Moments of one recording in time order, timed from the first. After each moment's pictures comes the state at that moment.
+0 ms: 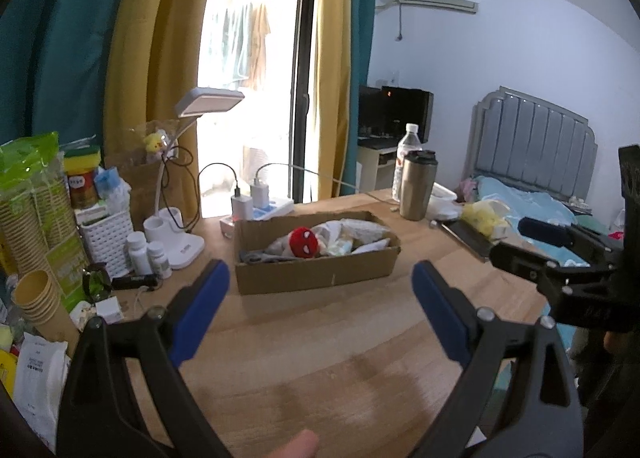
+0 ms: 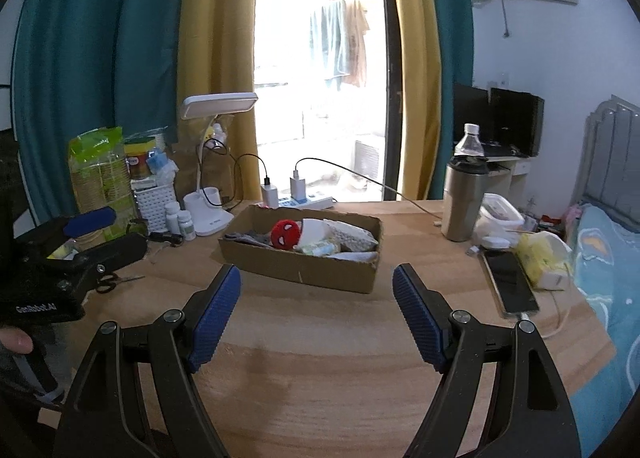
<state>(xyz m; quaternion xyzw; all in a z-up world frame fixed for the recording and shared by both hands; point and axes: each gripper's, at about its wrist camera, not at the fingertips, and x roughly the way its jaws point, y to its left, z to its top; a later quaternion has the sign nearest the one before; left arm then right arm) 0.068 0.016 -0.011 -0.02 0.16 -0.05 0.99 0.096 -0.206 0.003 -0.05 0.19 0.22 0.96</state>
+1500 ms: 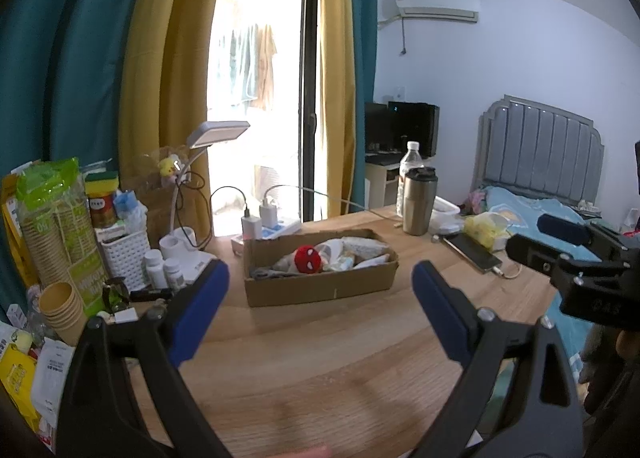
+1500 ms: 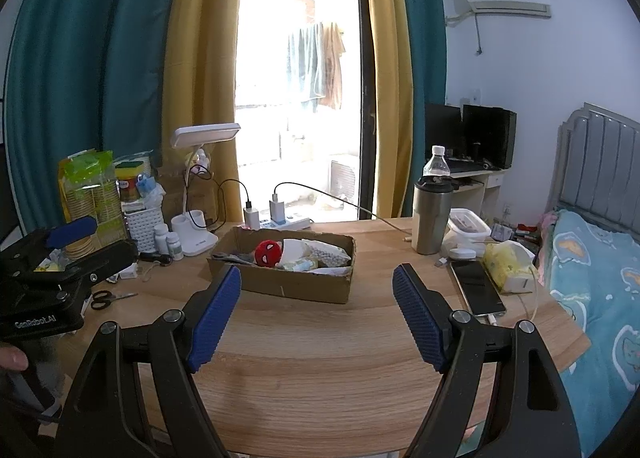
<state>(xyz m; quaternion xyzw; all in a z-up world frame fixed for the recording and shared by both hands) 0.040 0.002 0.008 -0.01 0.13 -0.02 0.99 0.056 -0.223 0.022 -0.04 0.15 0.17 0.97</state>
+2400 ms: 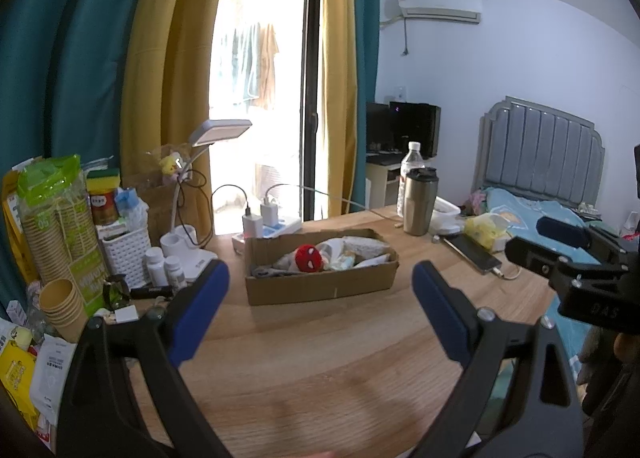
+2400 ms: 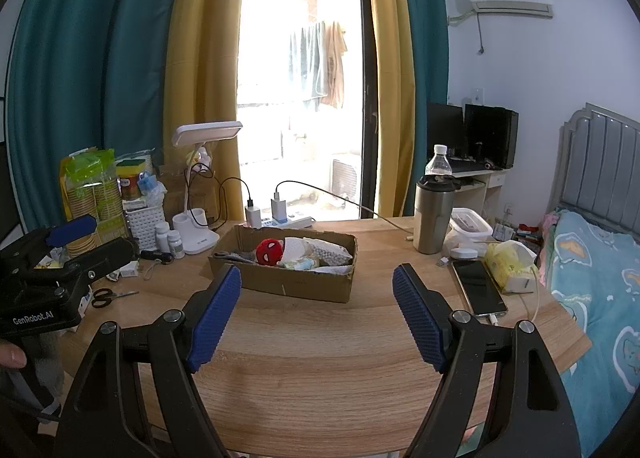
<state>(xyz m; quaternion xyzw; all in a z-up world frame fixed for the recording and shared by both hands) 0.038 0.001 0.005 -0.01 0.13 -0.02 0.99 0.055 -0.221 0.021 -0.04 0.15 0.17 0.97</state>
